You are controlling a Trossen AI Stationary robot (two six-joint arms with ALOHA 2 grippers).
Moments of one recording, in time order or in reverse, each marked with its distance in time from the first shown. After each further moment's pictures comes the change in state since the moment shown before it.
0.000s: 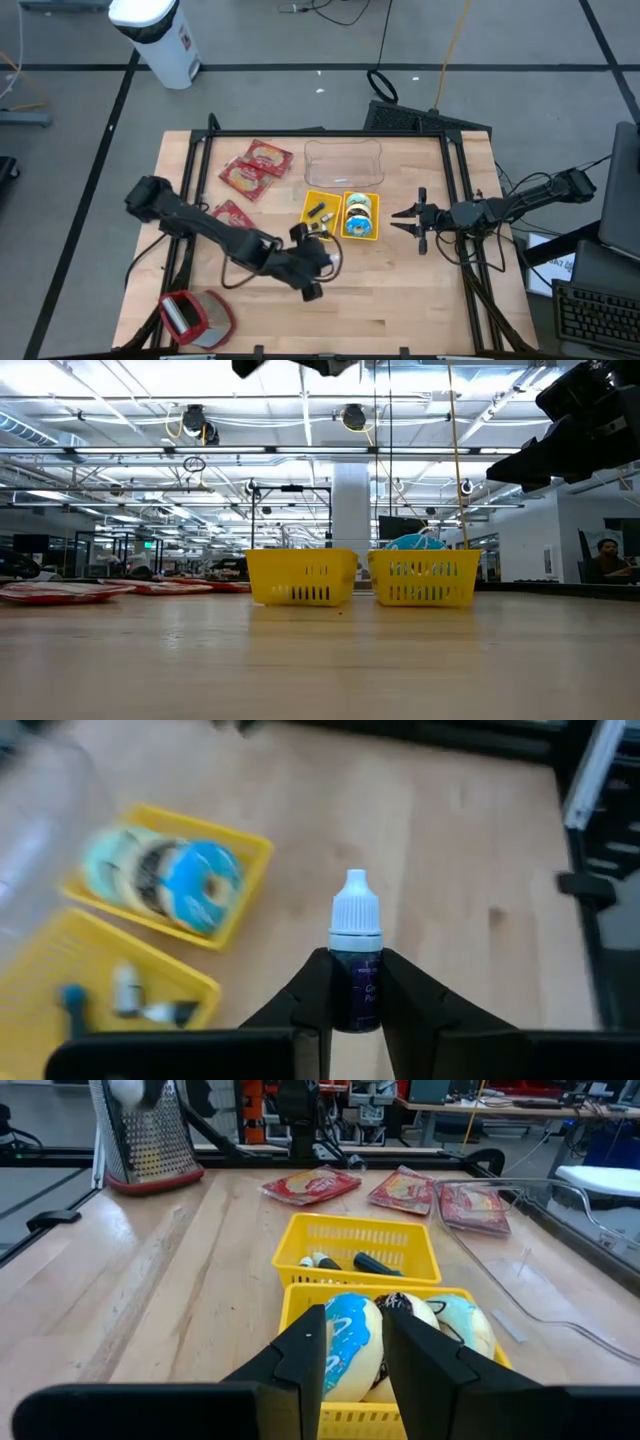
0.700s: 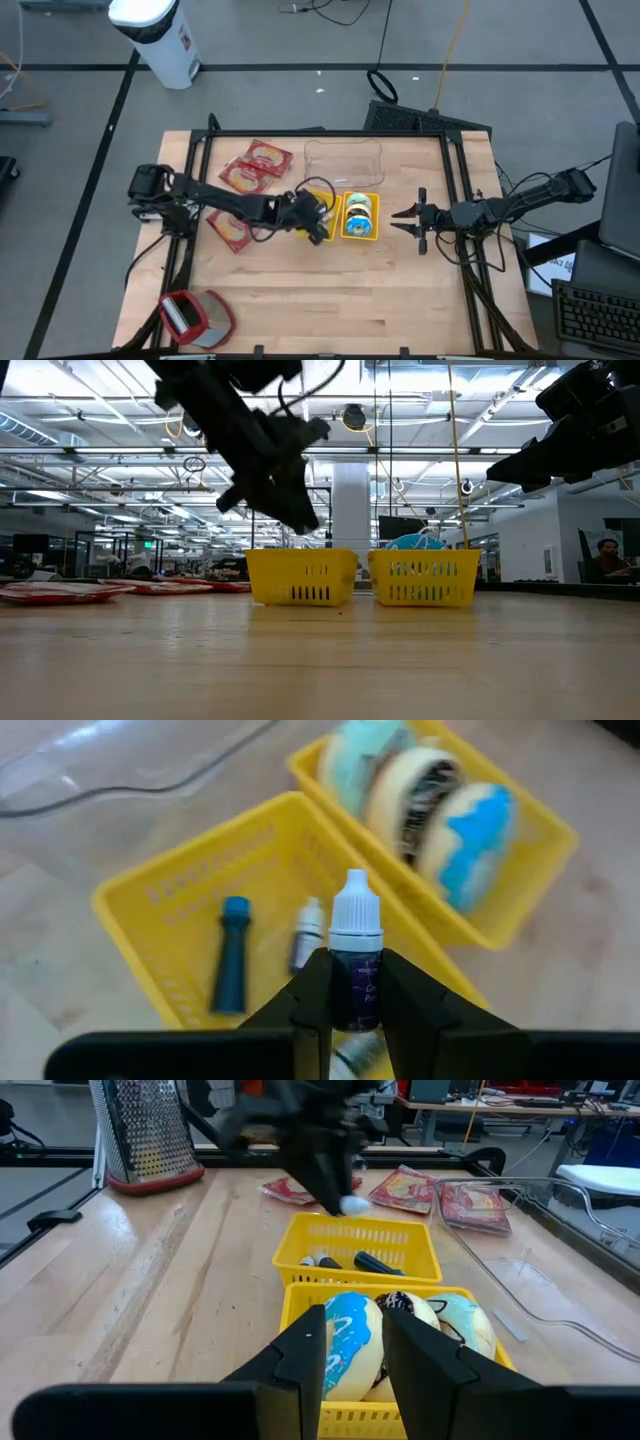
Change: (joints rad) left arm 0.335 -0.055 -0.417 0.303 0.084 -0.217; right arm 0.000 0.000 0.000 -0.001 -0.002 0.002
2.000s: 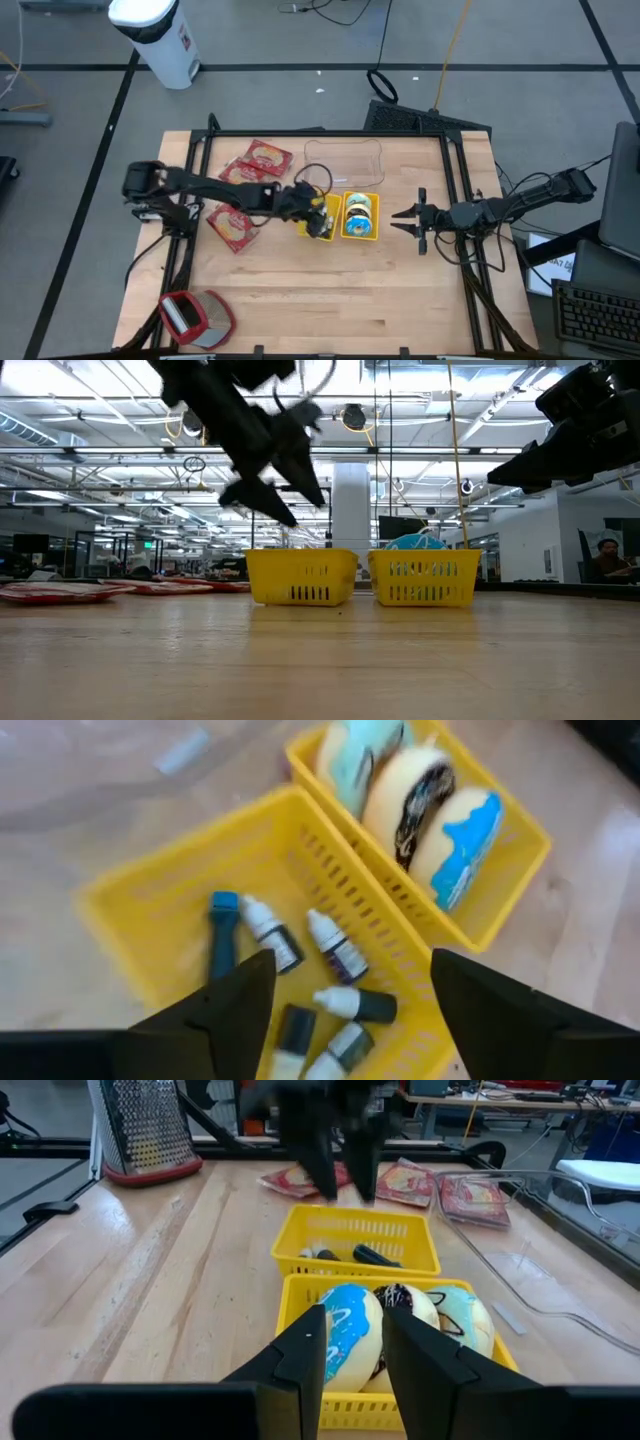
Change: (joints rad) left arm 0.093 -0.035 -0.003 -0.013 0.209 0.009; right arm 0.000 0.000 0.000 -0.018 0.001 0.000
